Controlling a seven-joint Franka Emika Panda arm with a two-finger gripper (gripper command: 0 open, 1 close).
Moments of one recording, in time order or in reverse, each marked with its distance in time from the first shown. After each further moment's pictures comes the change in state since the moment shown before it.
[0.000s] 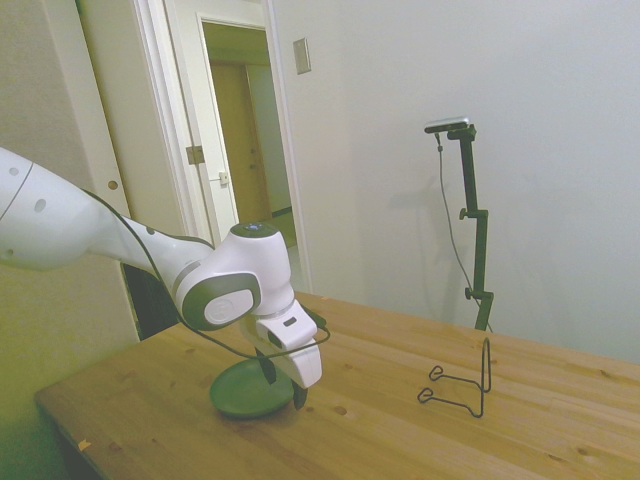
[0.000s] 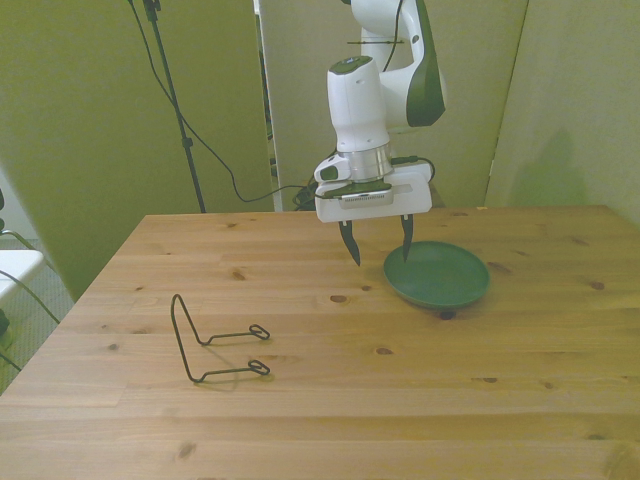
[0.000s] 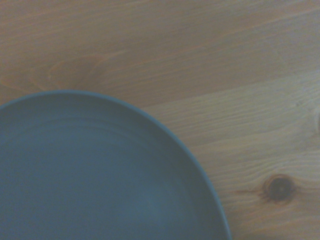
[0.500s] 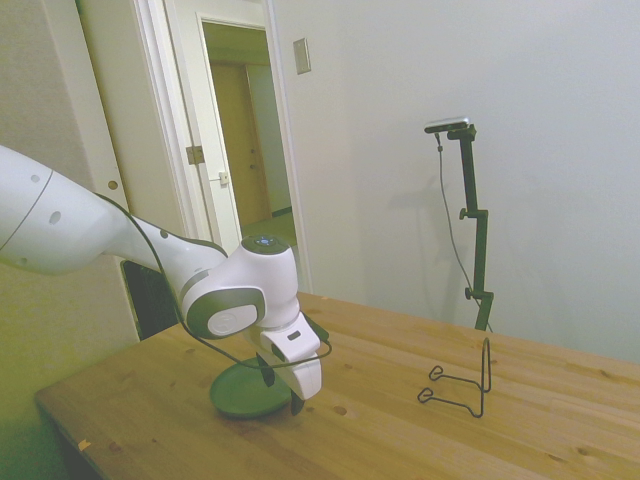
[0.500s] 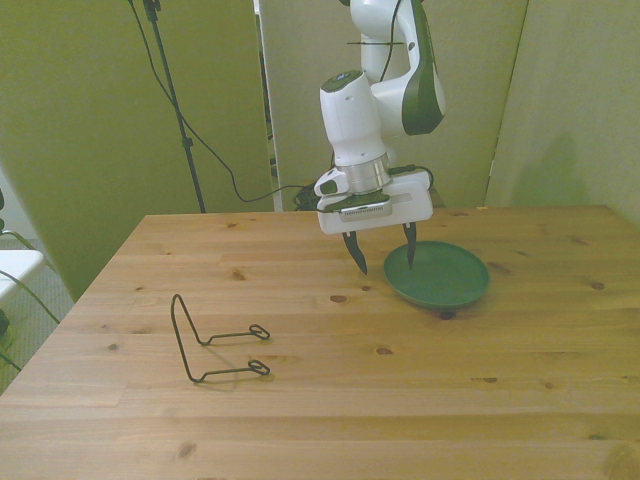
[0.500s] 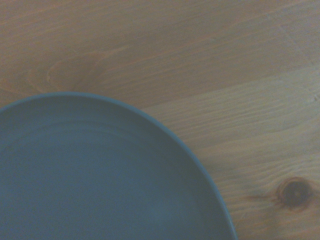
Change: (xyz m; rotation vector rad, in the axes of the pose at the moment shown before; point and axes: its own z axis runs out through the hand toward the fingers) arm 0.007 0.001 0.014 0.013 -0.033 0.029
